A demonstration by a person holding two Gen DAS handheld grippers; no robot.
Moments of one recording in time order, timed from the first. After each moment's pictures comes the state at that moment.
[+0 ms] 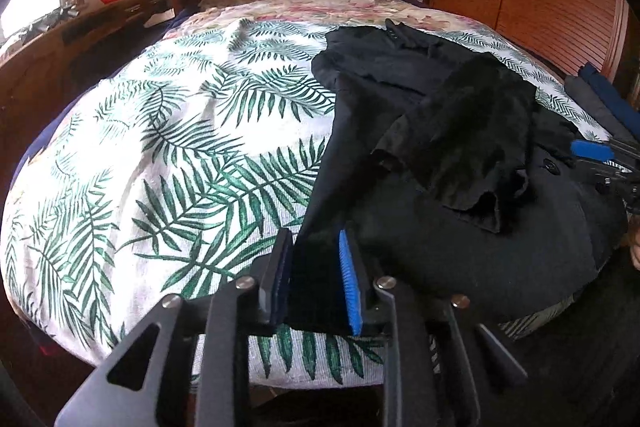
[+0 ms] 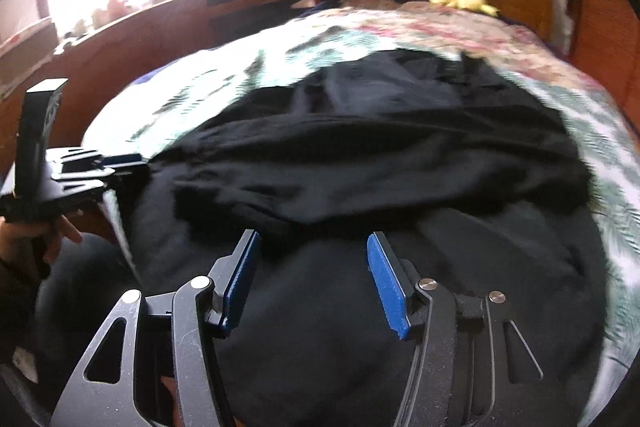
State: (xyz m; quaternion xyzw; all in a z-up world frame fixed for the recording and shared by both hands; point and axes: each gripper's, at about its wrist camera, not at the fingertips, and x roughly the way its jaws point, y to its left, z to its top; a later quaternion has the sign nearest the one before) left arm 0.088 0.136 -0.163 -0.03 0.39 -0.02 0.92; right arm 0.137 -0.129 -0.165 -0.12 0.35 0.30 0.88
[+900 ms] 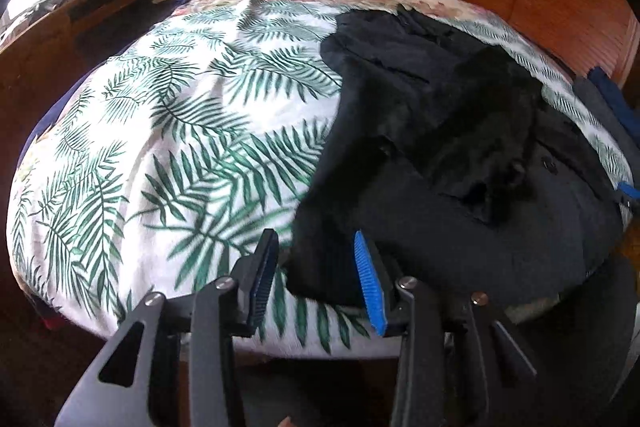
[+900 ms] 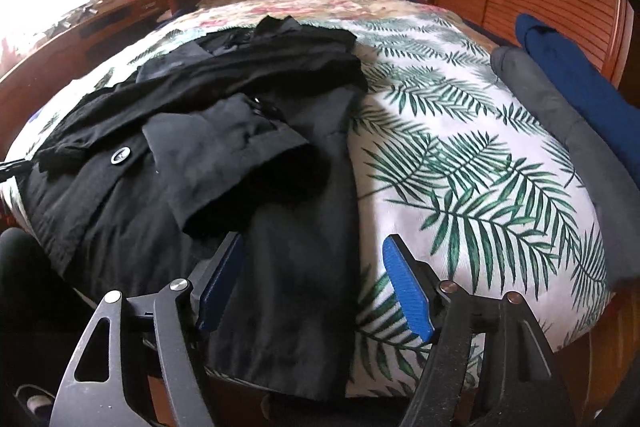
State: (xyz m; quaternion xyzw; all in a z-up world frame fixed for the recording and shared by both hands) left arm 0.081 0.133 -0.157 -0.03 0.43 -0.01 0.90; right arm 0.106 -0.339 -0.176 -0.06 0.38 0.10 0.92
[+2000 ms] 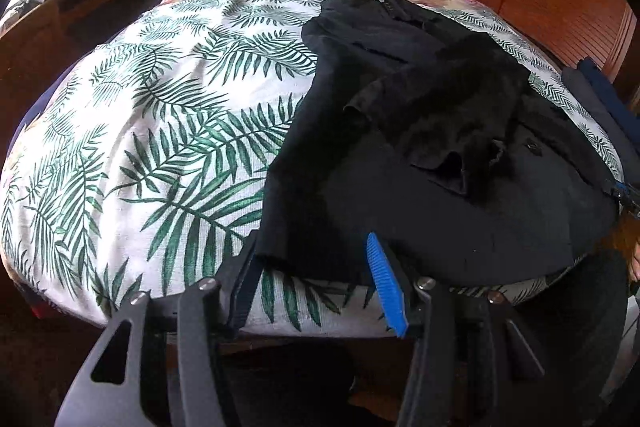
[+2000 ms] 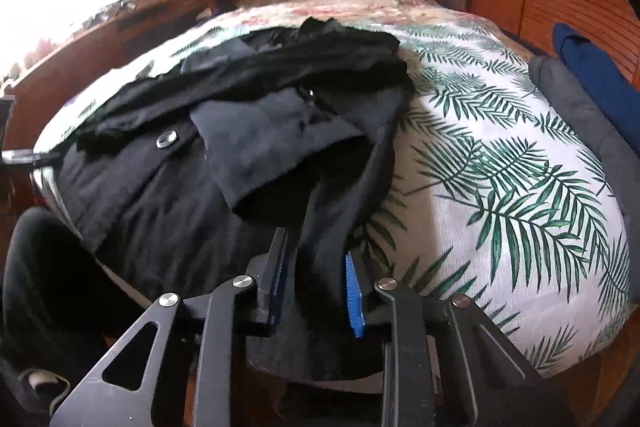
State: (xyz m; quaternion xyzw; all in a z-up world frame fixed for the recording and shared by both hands) left arm 0.072 0.122 -0.162 -0.05 0.44 -0.03 0.90; right arm 0.089 -0.323 -0.178 -0.06 0.37 0.17 0.91
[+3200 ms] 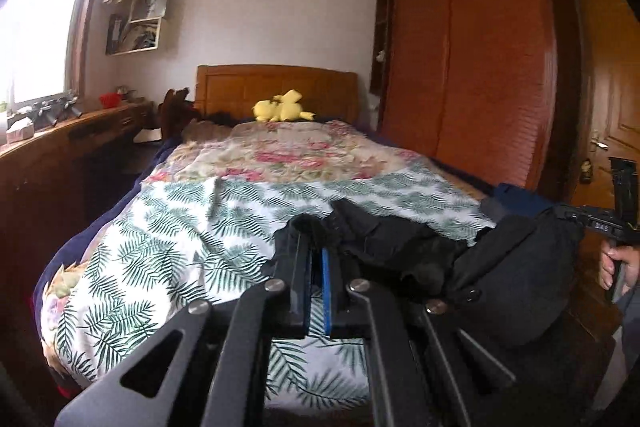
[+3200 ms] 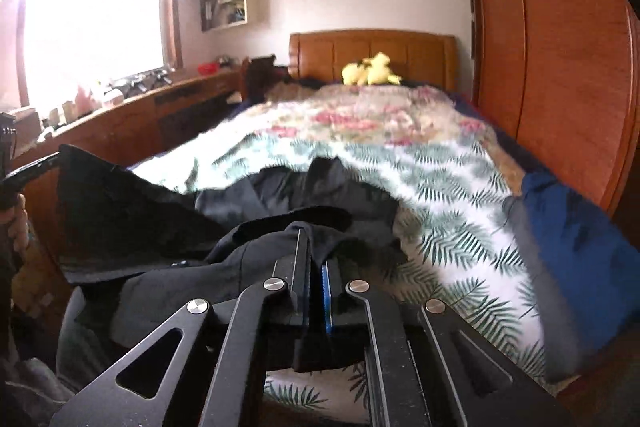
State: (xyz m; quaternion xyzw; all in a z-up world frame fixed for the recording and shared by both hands) left arm -0.047 0.109 0.064 -0.04 0.17 -0.09 0.98; right arm 0.030 -0.331 0.007 -0.05 0.22 0.22 0.95
